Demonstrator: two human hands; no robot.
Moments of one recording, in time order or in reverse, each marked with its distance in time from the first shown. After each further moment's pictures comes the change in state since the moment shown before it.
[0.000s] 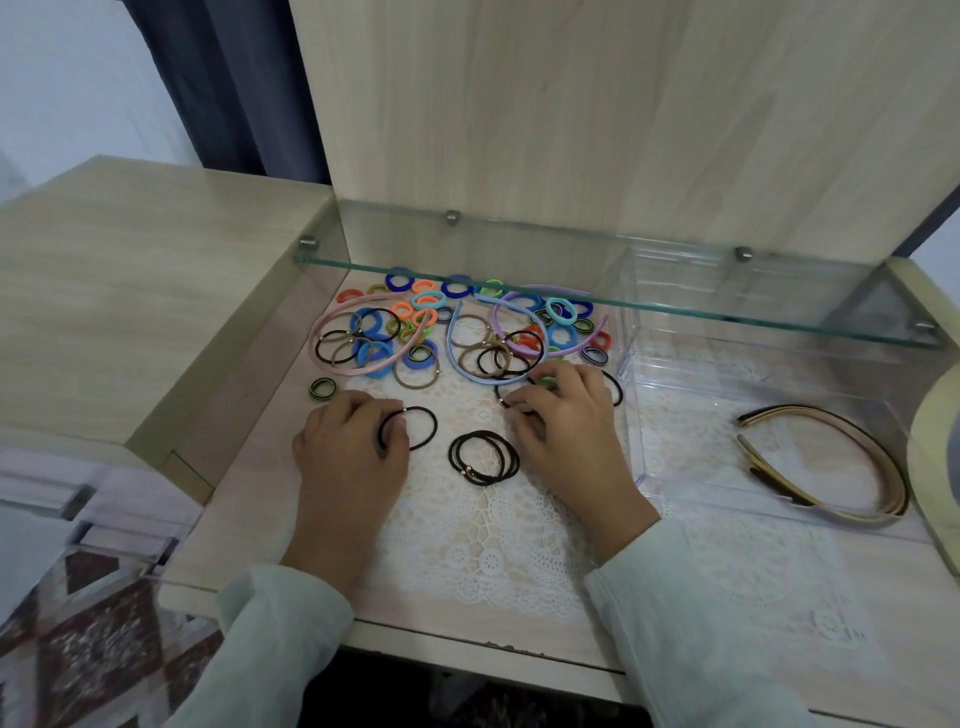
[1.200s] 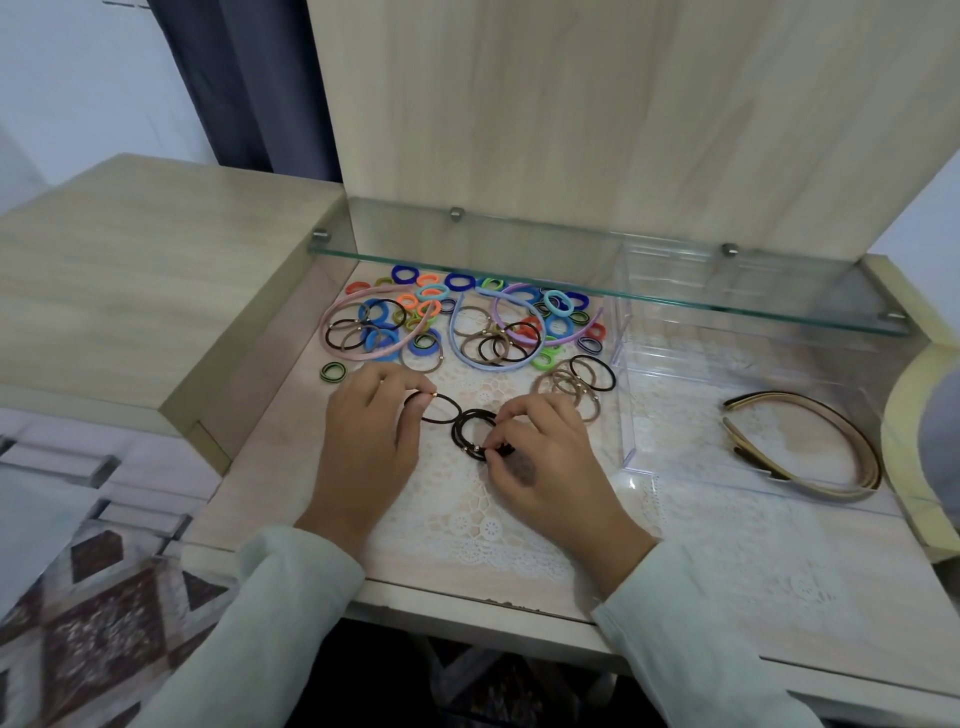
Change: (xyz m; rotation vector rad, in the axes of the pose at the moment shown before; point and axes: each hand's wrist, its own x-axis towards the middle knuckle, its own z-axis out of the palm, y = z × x) left_hand 0.001 0.004 -0.007 -0.186 0.142 0.452; right_hand -0.041 -0.029 -0.022 0.207 -0.056 -0.193
